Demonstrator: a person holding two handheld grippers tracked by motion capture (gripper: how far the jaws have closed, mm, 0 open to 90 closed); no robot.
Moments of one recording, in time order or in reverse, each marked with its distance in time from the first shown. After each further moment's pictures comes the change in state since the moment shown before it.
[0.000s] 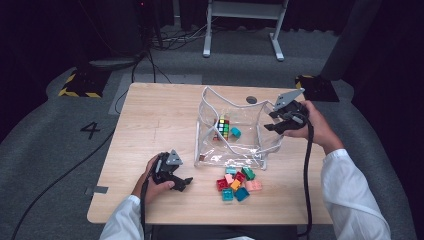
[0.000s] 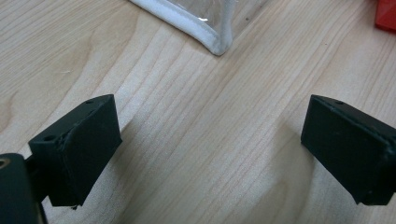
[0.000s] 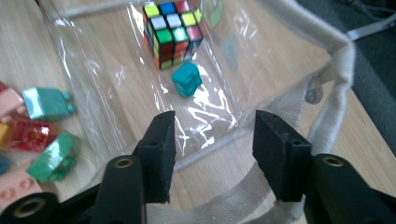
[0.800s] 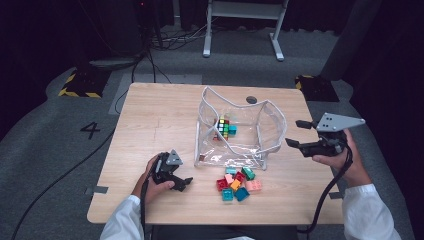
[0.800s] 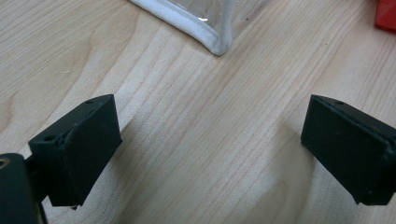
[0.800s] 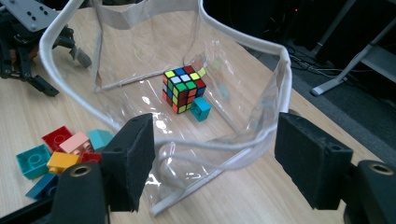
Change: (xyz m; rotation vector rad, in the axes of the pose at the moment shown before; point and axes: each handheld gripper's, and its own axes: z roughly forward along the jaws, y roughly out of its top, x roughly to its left) left arm 0.000 0.000 0.000 0.000 0.000 0.002; right arm 0.053 -0.070 -0.075 -0.371 -0.076 0.182
